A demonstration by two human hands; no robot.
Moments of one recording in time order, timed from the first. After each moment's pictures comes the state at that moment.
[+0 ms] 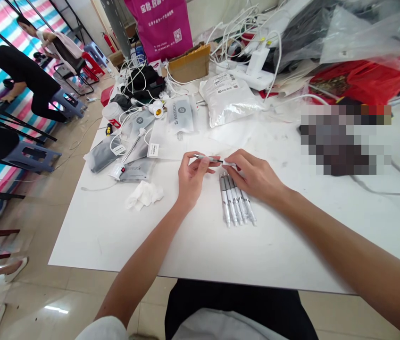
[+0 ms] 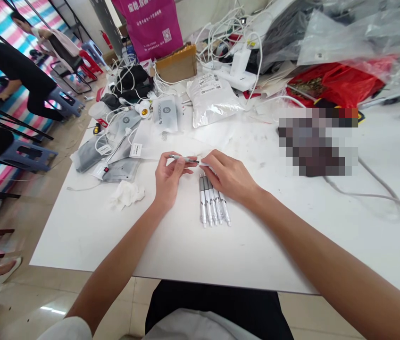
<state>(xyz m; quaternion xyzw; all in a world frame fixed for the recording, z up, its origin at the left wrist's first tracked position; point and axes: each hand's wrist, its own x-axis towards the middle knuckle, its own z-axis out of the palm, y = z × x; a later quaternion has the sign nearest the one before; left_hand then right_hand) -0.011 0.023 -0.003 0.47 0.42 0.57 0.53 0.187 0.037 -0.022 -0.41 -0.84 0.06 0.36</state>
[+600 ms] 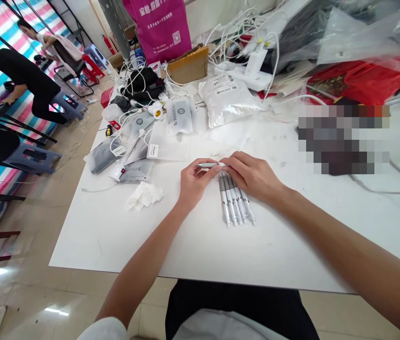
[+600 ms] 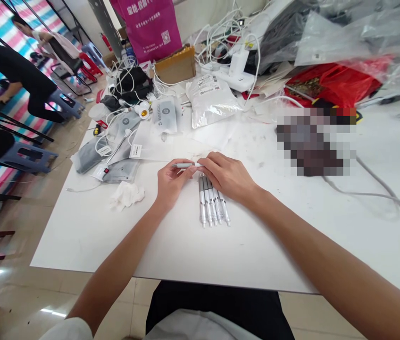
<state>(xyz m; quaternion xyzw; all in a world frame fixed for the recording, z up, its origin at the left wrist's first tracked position) -0.011 0.022 -0.012 0.52 0.44 0.54 0.50 0.187 0.039 -0.023 -0.37 -0.85 0.02 0.36</state>
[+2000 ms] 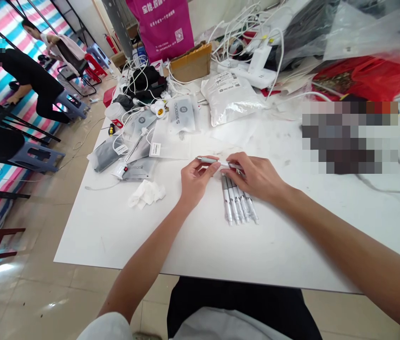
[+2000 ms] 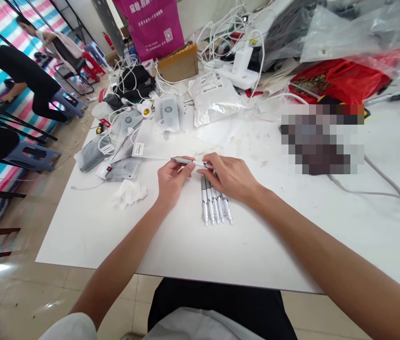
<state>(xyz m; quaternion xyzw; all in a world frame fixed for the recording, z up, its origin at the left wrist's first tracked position) -0.012 0.021 -0.010 0.50 0.43 0.56 0.49 0.185 0.036 -0.023 -0.41 -0.84 0.05 0.35</state>
